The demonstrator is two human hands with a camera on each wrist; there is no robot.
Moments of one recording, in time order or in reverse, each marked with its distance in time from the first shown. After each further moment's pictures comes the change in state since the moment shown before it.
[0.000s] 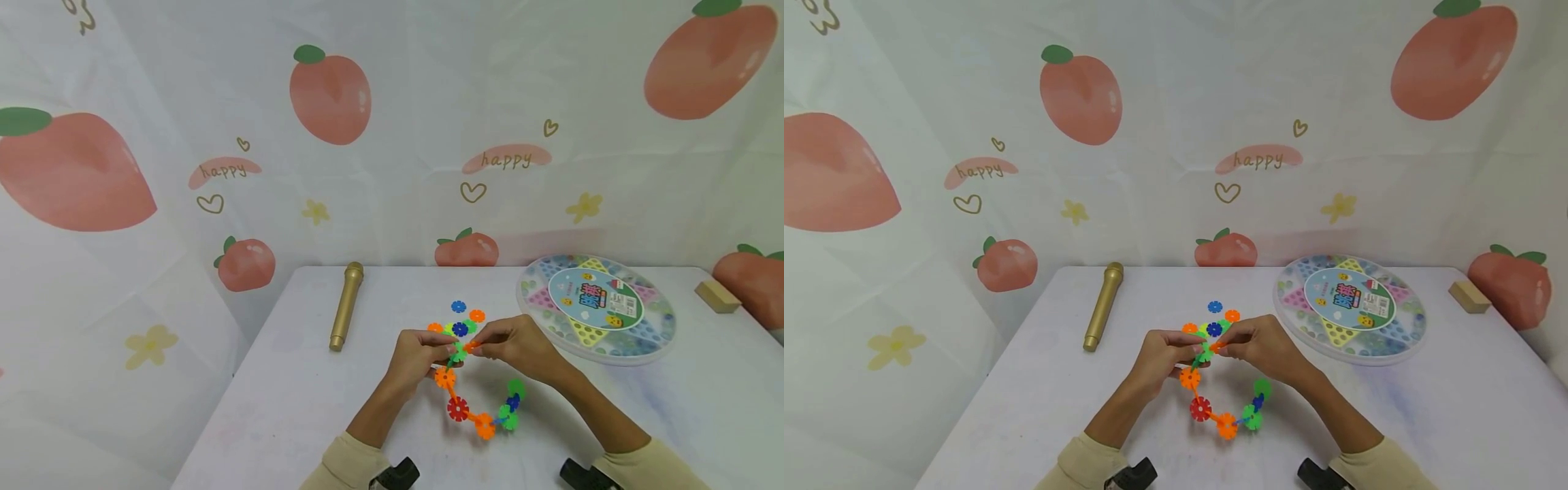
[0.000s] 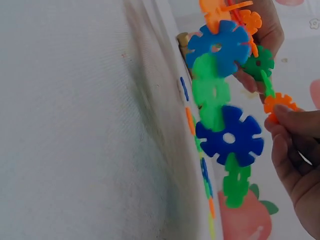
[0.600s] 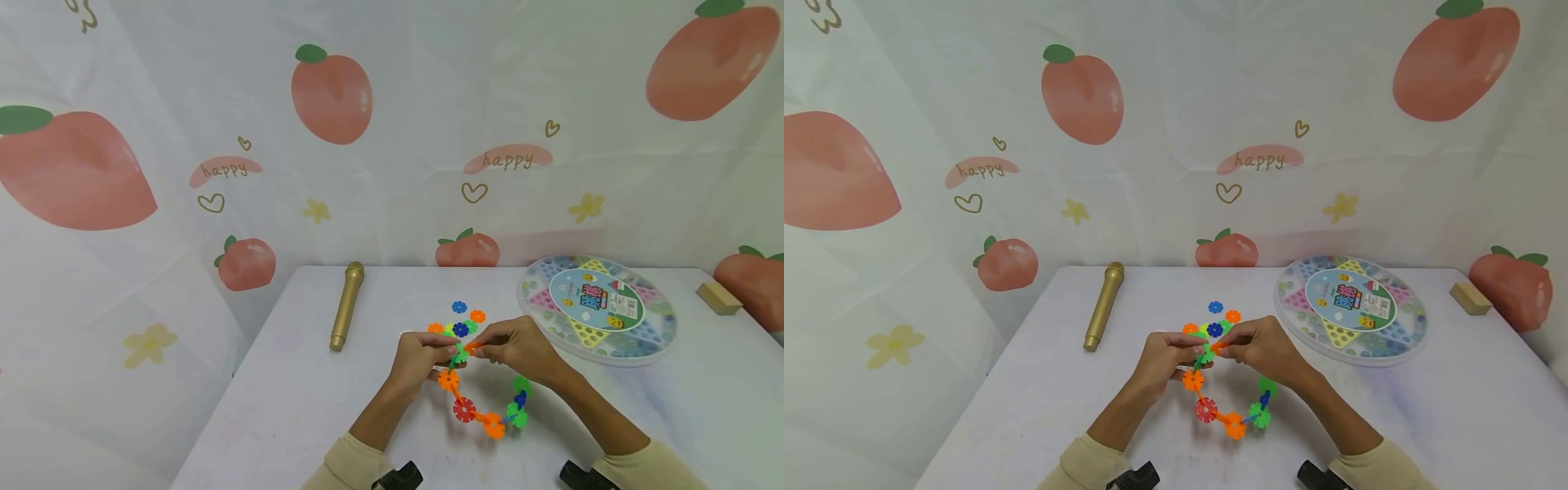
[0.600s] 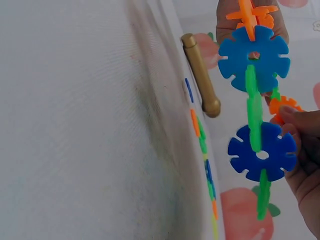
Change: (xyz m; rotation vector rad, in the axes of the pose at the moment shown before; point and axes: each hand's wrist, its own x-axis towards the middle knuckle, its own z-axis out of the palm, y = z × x) left_hand -0.001 -0.001 0.006 -0.054 0.036 -0.028; right_hand -0.002 0.000 0.004 -0.011 0.041 -0.013
